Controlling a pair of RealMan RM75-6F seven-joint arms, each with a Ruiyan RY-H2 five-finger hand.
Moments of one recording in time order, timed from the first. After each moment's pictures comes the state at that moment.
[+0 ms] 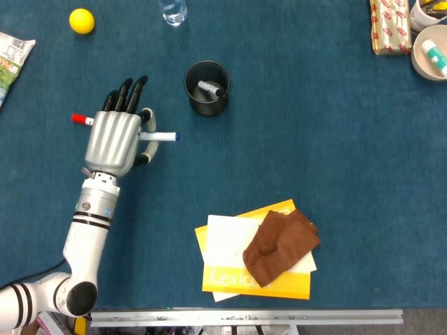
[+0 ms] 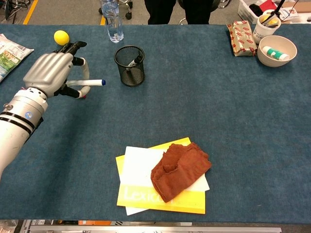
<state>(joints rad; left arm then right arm) -0.48 -1.65 -0.18 -1.58 1.20 1.27 0.51 0.11 -1.07 0.10 -1.61 -1.56 1.55 -0.09</state>
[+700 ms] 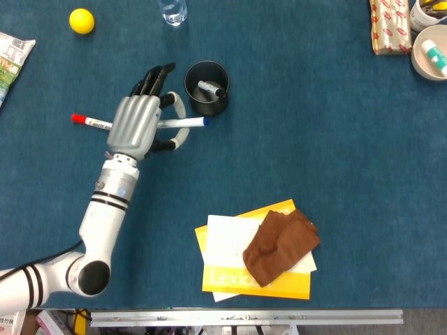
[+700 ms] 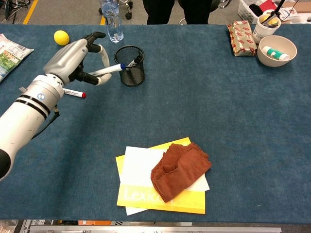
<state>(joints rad) -0.56 -1.67 -0.28 -1.58 1.14 1.13 0.23 0.11 -1.09 0.09 -1.58 -1.55 1.52 -0.07</state>
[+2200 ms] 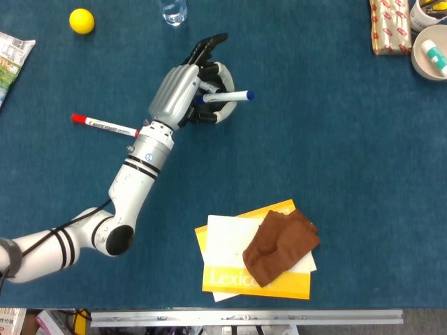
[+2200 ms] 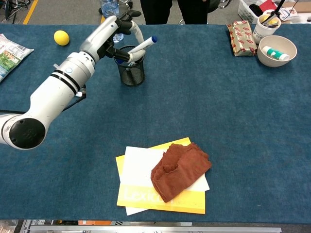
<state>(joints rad) -0.76 -1.77 -0.36 -1.30 1.27 1.00 -0.30 0.11 -1.10 0.07 -1.57 -1.54 1.50 -0.05</state>
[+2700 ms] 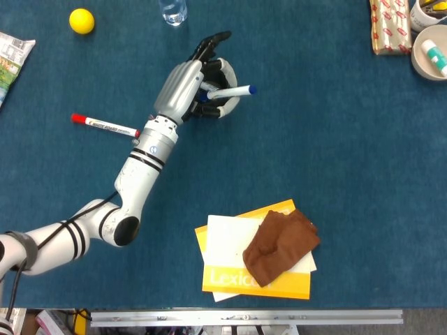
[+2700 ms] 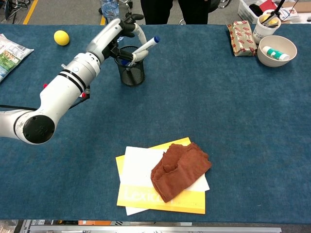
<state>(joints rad) -0.80 -1.83 -0.35 -1.17 1.27 0.97 -0.42 0.12 -1.11 0.07 -1.56 -1.53 1.48 -0.05</state>
